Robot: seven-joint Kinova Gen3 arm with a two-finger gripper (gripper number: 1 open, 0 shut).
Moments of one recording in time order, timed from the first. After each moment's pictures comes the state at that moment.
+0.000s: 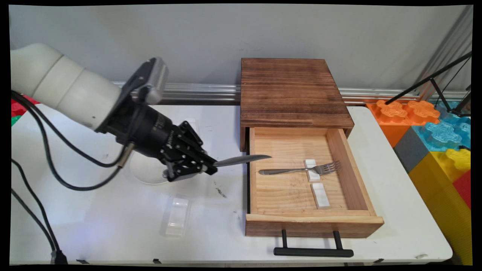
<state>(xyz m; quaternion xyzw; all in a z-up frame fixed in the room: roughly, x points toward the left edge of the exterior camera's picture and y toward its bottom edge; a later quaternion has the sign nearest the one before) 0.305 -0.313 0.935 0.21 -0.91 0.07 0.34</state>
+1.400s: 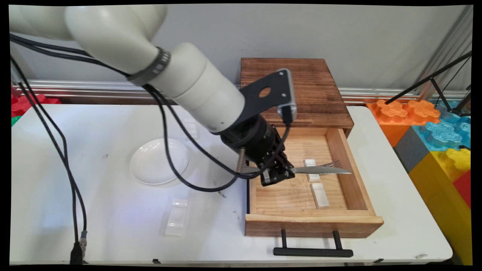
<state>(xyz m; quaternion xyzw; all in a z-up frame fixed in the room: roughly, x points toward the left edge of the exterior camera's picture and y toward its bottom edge) 0.136 -0.375 0.936 0.14 -0.94 0.09 0.29</state>
